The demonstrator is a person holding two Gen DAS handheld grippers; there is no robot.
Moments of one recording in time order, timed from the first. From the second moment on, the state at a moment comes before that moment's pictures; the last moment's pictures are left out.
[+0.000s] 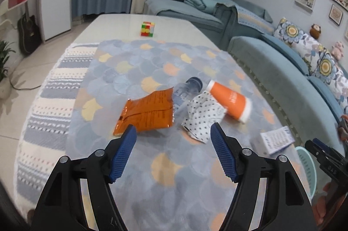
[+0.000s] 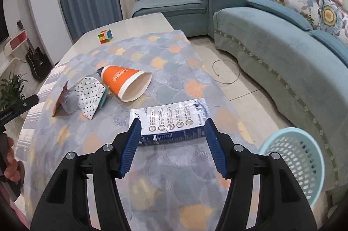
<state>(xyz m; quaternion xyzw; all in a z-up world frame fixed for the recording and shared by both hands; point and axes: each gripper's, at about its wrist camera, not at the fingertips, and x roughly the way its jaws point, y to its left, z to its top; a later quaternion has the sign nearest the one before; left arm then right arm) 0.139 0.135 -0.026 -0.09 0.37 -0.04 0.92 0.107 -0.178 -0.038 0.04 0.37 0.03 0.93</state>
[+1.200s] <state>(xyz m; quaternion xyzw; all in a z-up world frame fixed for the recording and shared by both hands) 0.052 0.158 -0.077 -0.09 0.43 -0.12 0.89 0.117 -0.173 -0.077 0.07 0.41 0.04 0.91</state>
